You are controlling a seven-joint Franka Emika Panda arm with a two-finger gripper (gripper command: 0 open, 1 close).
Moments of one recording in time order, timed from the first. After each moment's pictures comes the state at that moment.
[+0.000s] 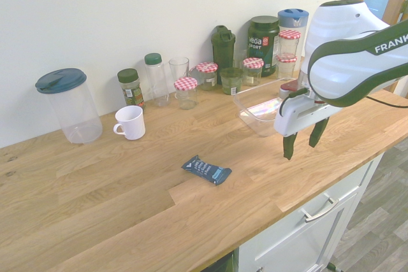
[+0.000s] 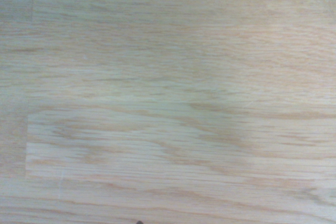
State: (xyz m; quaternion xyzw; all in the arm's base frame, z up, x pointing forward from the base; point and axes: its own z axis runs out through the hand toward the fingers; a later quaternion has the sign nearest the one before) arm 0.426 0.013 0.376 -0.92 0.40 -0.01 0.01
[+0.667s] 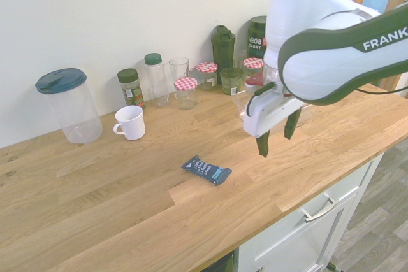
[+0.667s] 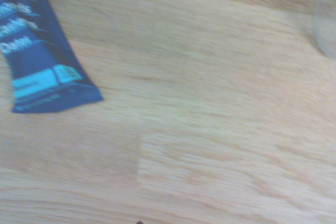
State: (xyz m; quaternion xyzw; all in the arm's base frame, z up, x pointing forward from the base) arm 0.449 0.116 0.433 -0.95 0.32 -0.05 -0.02
